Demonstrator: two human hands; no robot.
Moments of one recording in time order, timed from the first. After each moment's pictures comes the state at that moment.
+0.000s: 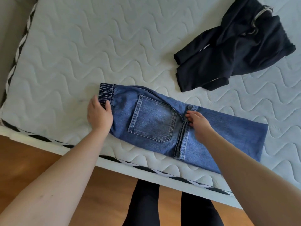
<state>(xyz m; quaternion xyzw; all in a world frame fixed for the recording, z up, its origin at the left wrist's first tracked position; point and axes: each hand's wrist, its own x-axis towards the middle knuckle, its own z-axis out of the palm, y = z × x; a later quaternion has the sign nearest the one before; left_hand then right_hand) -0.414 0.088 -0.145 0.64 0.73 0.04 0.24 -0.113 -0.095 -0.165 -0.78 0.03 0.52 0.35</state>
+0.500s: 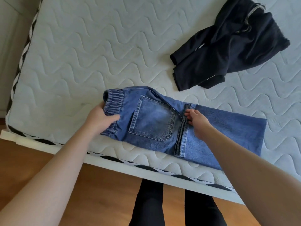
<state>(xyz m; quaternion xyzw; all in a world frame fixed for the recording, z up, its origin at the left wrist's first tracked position) -0.415 0.091 -0.067 0.65 0.62 -0.05 0.44 -0.111 -0.096 -0.164 -0.77 0.02 0.53 0.35</state>
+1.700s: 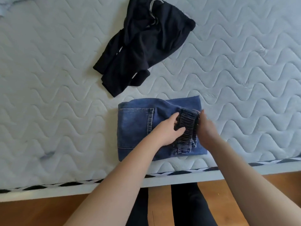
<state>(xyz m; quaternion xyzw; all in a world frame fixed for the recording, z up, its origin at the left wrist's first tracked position) -0.097 -0.161 -0.074 0.75 0.27 -0.26 0.55 0.006 -0.298 -0.103 -0.76 0.10 0.42 0.48</state>
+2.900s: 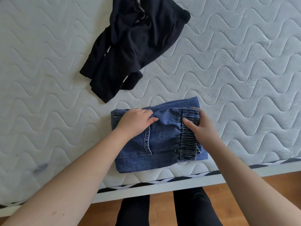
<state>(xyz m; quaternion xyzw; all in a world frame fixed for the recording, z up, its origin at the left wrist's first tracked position) -0.104 -0.064 -0.131 0.97 0.06 -0.11 0.18 0.020 -0.301 -0.117 -0.80 -0.03 0.40 0.45</state>
